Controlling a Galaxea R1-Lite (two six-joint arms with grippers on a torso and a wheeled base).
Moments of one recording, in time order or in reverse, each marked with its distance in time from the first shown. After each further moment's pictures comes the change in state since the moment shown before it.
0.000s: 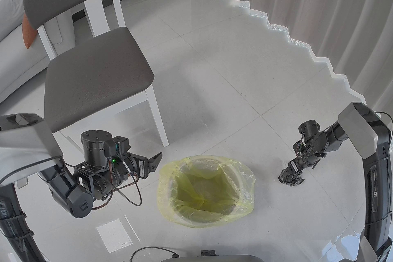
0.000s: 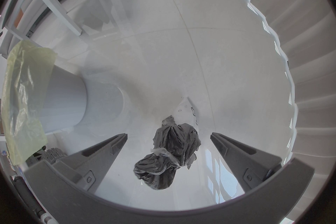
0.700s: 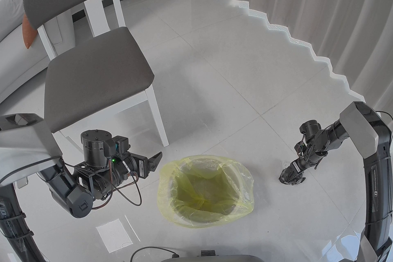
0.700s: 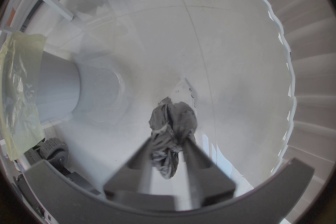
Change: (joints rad) left arm -0.001 -0.004 0.000 -0.001 0.002 0.001; right arm -0.011 0.000 -0.025 0.073 -0.022 -0.013
